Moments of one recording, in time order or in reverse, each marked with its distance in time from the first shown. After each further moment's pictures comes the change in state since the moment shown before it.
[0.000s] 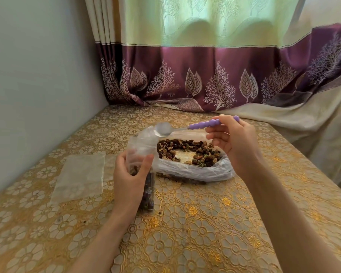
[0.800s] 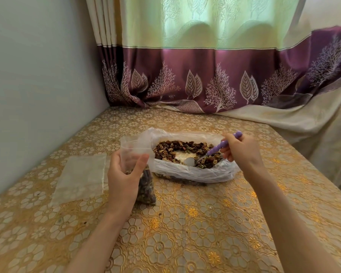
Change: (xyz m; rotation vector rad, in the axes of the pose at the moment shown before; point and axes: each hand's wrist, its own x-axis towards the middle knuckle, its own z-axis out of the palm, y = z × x) left_hand 0.006 0.003 -0.008 -0.036 0.027 0.010; right_hand 0.016 0.033 -0.033 -0.520 0.171 0.028
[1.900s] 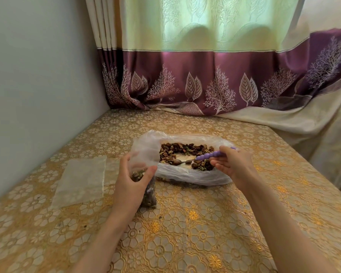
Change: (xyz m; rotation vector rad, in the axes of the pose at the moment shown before) left_hand -0.003 -0.007 0.001 0.231 -0.149 -0.018; right_hand -0.002 0.014 0.010 0.380 -0.068 0.352
